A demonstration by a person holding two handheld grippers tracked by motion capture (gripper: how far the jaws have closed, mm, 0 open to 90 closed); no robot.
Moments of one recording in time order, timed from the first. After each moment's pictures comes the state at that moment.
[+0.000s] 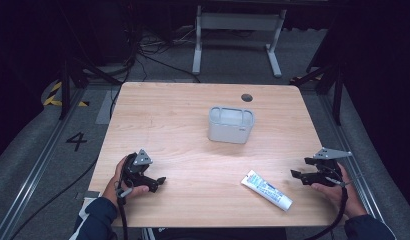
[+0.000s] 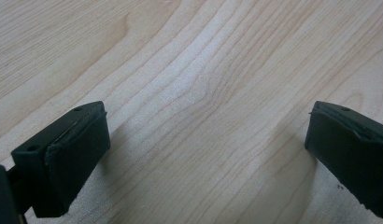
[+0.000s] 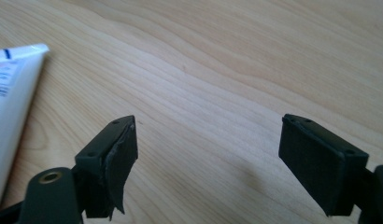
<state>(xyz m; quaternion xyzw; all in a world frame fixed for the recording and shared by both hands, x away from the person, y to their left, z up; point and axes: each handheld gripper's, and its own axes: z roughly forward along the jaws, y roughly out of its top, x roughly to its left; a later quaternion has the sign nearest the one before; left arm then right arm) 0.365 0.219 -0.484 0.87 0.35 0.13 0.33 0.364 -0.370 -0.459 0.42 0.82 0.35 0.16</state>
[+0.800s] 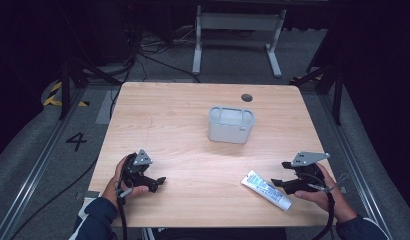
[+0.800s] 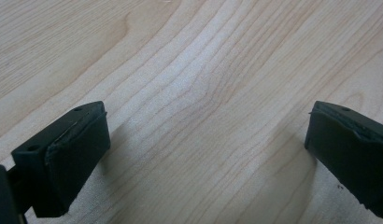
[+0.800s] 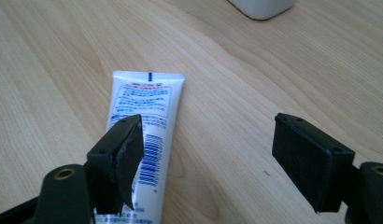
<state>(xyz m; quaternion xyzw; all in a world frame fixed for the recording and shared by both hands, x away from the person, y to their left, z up) 0.365 0.219 -0.484 0.87 0.35 0.13 0.33 0.340 -0.295 -0.426 0.31 0.88 0.34 0.13</state>
